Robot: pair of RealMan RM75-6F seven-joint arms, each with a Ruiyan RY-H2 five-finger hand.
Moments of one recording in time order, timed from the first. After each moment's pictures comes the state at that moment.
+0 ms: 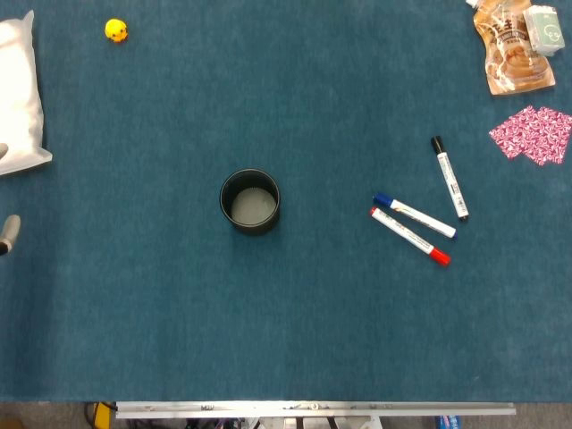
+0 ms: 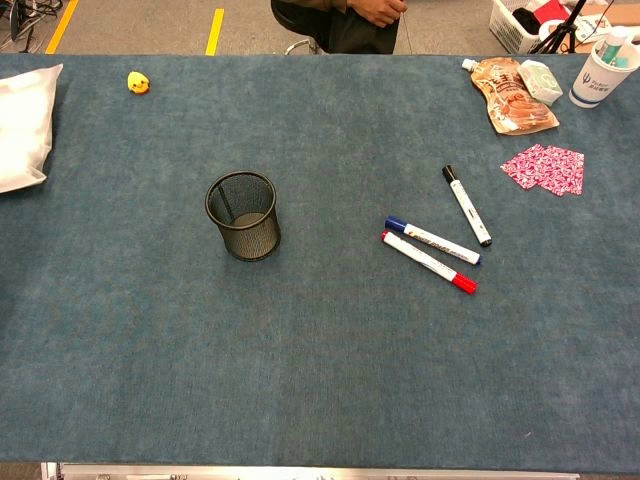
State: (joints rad) left arm -0.12 -1.15 -0.08 -1.72 1.45 1.48 0.29; right arm 0.09 -1.07 0.07 -1.61 -1.47 1.44 -0.06
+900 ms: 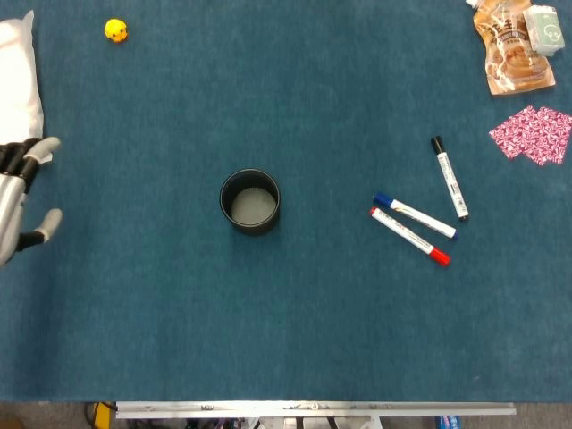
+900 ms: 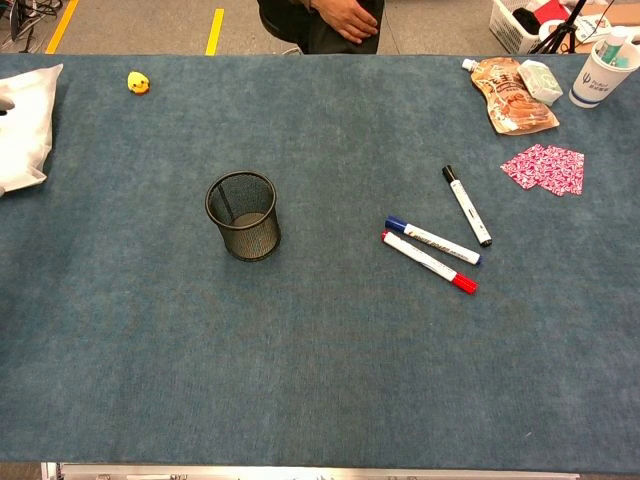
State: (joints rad) left arm -0.23 -1.15 -0.08 -1.69 1.45 1.30 0.13; right arm 0.16 -1.06 0.15 -1.62 -1.48 1.46 -0.06
